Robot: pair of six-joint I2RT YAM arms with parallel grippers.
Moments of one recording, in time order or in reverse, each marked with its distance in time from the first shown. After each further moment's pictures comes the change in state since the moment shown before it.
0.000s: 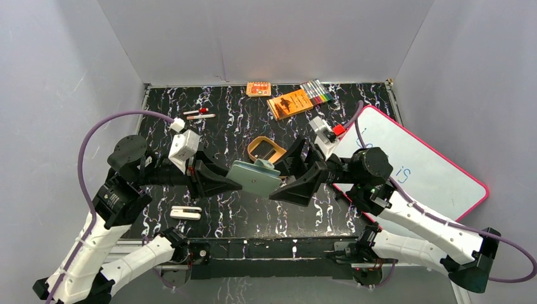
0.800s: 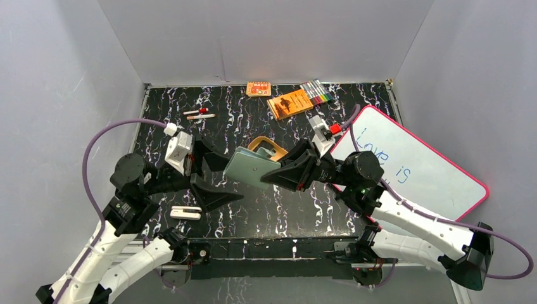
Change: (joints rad) left arm 0.002 -0.113 -0.207 0.258 -0.105 -0.189; right arm -0.003 0.050 -0.060 0.121 0.108 0.028
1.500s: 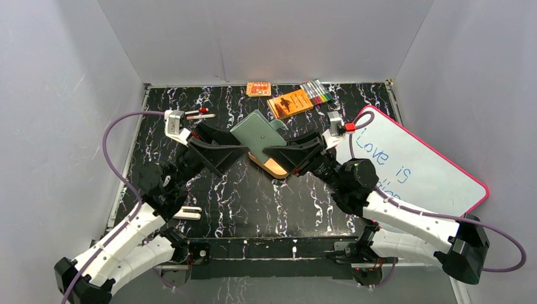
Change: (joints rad) left arm 0.000 0.111 -0.338 0.874 -0.393 -0.602; right arm 0.016 0.055 -0.117 0.369 0.385 0.033
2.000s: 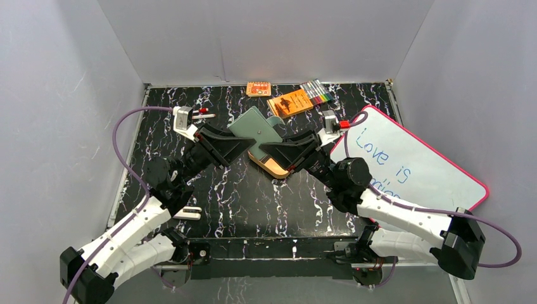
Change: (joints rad) left arm 0.000 0.088 0.000 0.101 0.011 -0.048; right arm 0.002 0.066 -0.003 0.041 0.062 0.046
